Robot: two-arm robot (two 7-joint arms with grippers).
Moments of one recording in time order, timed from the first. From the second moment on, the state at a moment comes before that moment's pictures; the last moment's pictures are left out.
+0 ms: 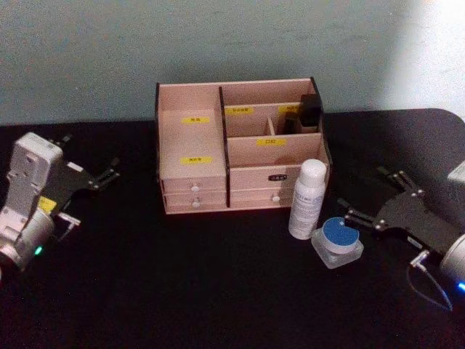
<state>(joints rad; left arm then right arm) -0.20 0.60 0.45 -1.41 -0.25 -0.12 0.03 -0.06 0.66 -0.28 -1.66 0.37 -0.11 0.28</state>
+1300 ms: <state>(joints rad) -0.20 0.60 0.45 -1.41 -0.25 -0.12 0.03 0.08 0.49 -0.32 -1.48 0.32 -0.11 0.45</state>
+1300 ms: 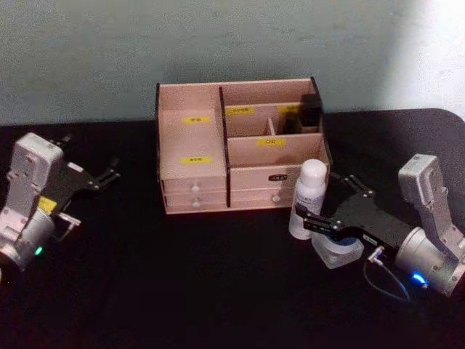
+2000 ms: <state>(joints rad) -0.20 0.60 0.45 -1.41 -0.25 -0.12 0.03 0.12 0.45 -0.32 -1.43 0.32 -0.09 0.47</state>
